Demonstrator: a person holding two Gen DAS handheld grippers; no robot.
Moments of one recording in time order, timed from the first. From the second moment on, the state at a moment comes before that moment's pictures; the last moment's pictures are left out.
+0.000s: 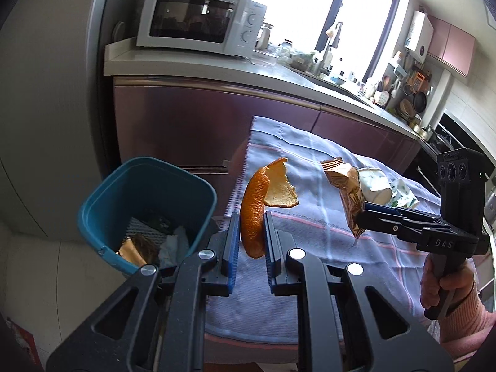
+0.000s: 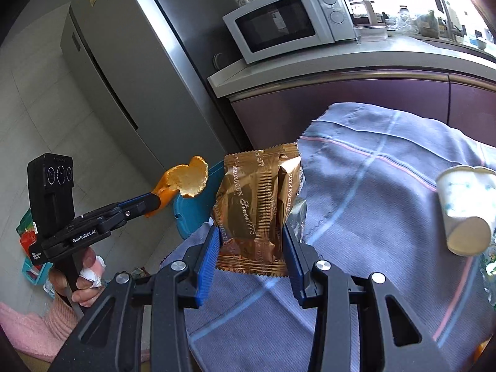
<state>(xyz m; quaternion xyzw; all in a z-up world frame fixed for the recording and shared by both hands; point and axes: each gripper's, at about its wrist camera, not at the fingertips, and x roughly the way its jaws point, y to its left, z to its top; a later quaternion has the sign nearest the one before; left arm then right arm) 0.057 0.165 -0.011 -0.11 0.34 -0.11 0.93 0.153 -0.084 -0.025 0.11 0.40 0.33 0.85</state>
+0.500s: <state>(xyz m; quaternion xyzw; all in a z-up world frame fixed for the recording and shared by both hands) 0.084 0.236 -0.034 -0.13 0.35 -0.03 0.93 0.193 0.008 -0.027 0.04 0.42 0.38 0.82</state>
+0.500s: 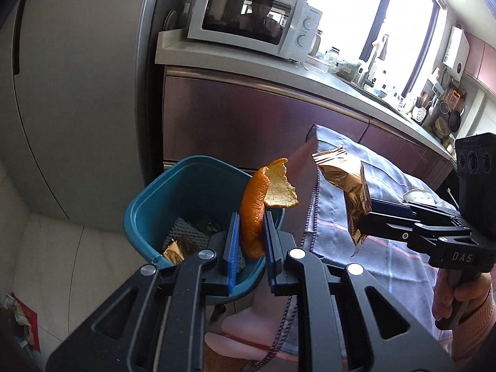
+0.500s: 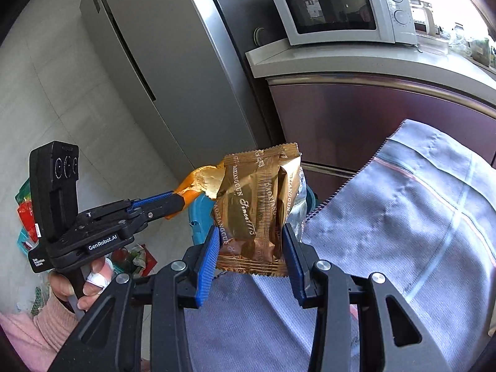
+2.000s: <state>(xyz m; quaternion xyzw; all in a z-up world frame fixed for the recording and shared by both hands) 0.151 0.246 -0.108 -0.13 0.41 0.03 0.90 0.271 0.111 -0.091 -0.01 0.51 0.34 0.79</state>
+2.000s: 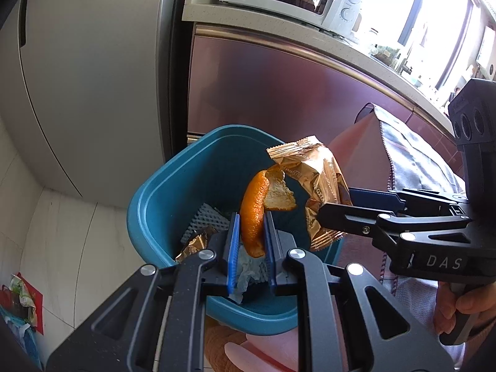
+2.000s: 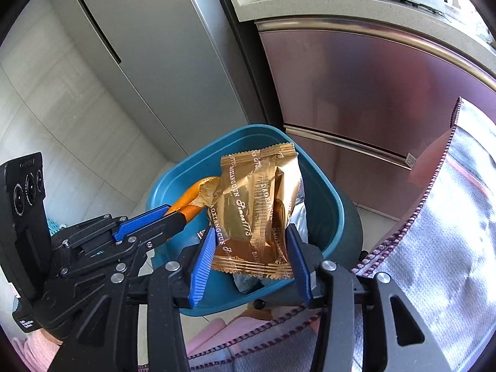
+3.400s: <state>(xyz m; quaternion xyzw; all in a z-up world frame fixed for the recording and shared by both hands) 0.107 0.197 -0.051 -0.12 0.35 -0.05 0.93 0.198 0.011 -0.032 0.03 0.41 0.35 0.84</state>
